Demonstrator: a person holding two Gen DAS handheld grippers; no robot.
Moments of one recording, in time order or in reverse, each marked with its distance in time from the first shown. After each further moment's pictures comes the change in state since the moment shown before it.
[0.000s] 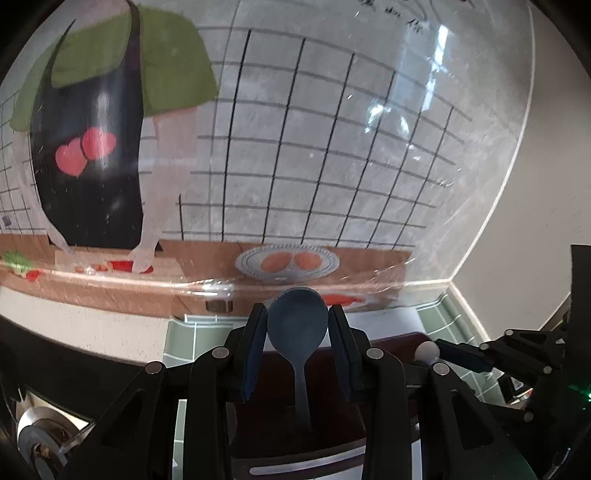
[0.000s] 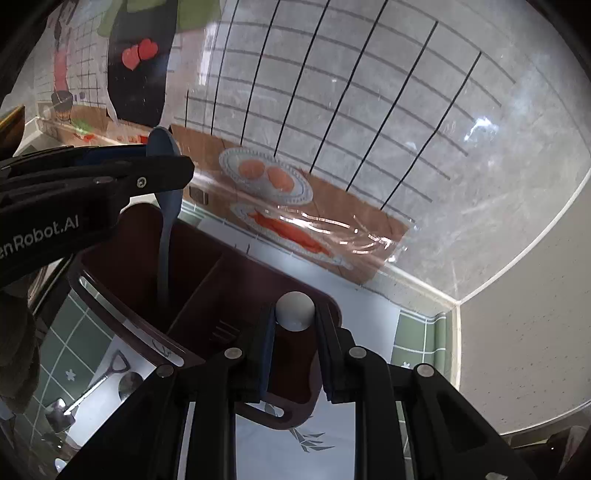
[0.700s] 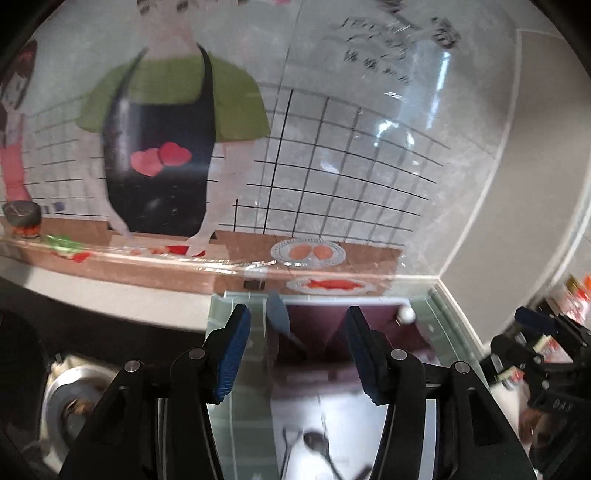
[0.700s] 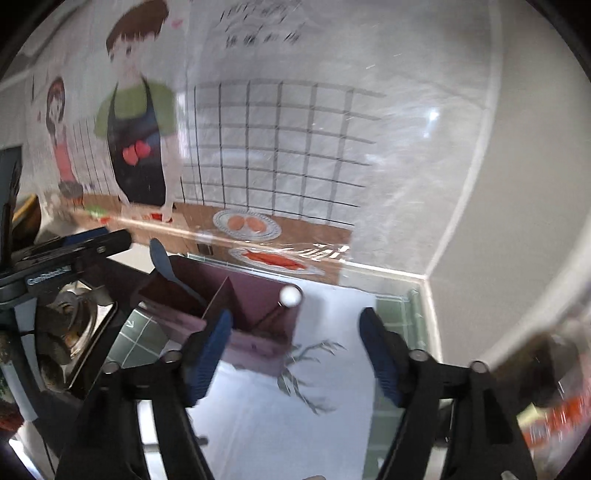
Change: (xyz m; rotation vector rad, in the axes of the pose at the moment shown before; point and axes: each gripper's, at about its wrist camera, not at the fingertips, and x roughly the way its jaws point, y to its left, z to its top) left arm -0.109 0.014 -0.025 -0.024 -0.035 0.025; right arm -0.122 -0.042 -0.060 0.263 -0.217 0.039
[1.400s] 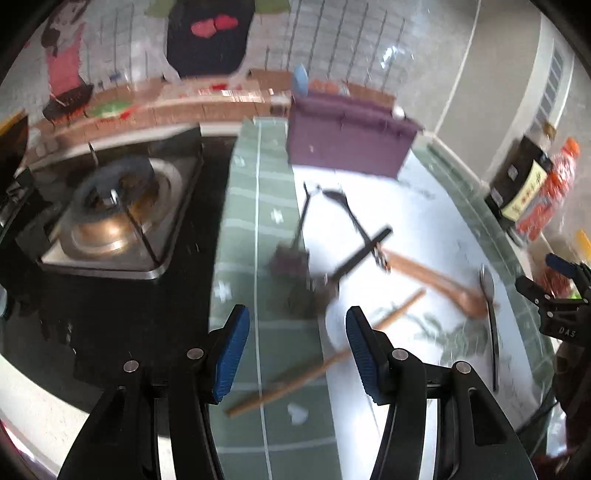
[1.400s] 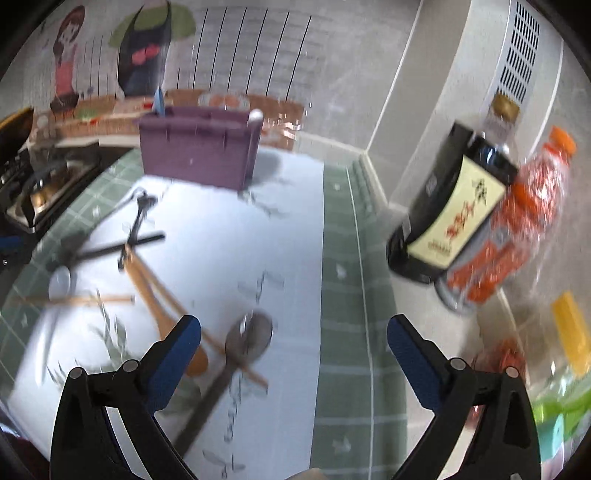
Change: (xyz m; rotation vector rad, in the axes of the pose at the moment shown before) left arm -0.088 0.002 -0.214 0.003 0.294 0.050; right arm -0.059 0.002 -0.201 -0.056 0.171 -0.162
